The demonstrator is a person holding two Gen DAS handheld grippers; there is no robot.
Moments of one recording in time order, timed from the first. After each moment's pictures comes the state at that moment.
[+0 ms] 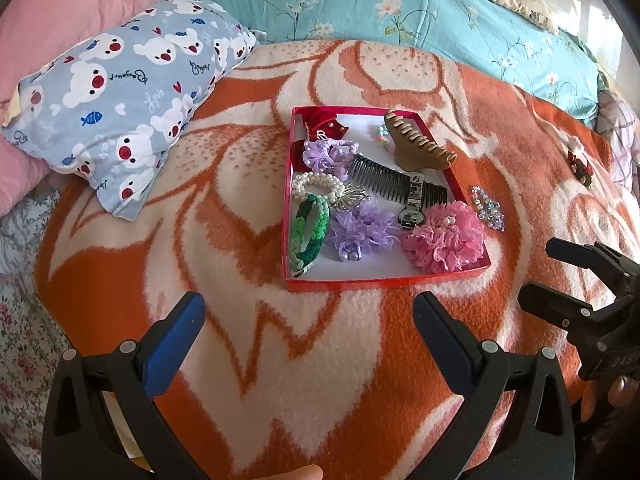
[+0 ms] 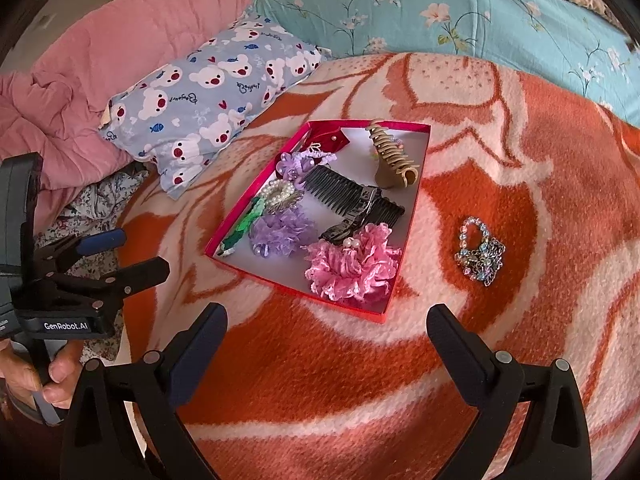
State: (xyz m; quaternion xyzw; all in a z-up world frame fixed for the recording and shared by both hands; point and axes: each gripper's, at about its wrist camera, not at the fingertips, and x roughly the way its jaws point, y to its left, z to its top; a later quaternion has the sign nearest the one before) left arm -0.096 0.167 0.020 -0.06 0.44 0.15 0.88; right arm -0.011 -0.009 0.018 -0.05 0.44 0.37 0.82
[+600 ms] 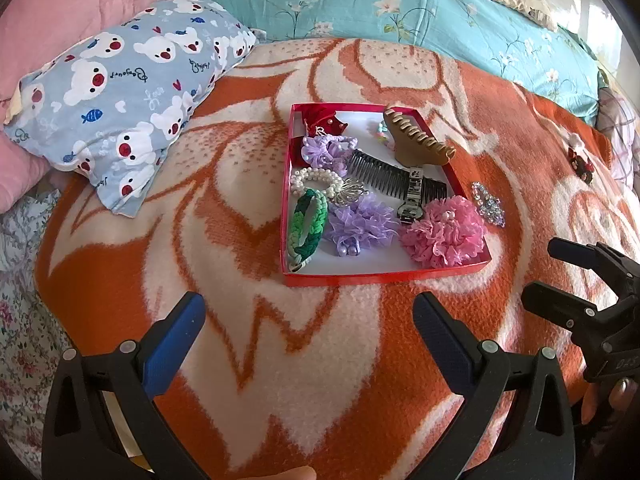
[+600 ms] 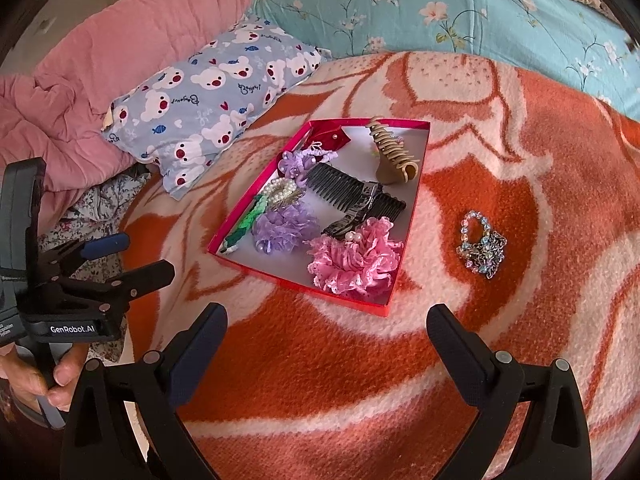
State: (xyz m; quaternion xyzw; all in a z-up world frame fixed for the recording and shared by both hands) left arm -0.099 0.163 0.017 -0.06 0.44 0.15 0.88; right arm -0.017 -0.011 0.016 -0.04 0.44 0.37 0.82
